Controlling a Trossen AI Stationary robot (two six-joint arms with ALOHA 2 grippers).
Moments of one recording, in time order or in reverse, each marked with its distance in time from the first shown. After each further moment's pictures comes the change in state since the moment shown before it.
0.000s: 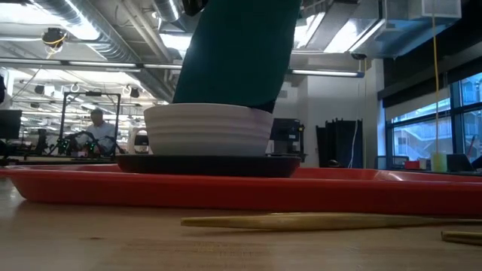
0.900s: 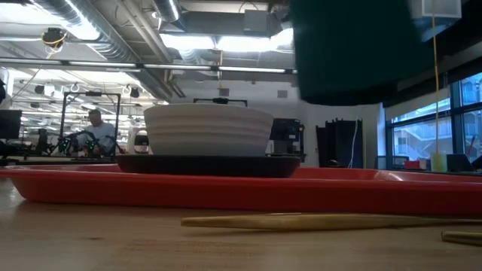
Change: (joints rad) left arm 0.086 -0.302 0.001 -0.106 -0.204 -0.017; right arm 0.111 -0.012 0.217 -0.474 0.002 0.084
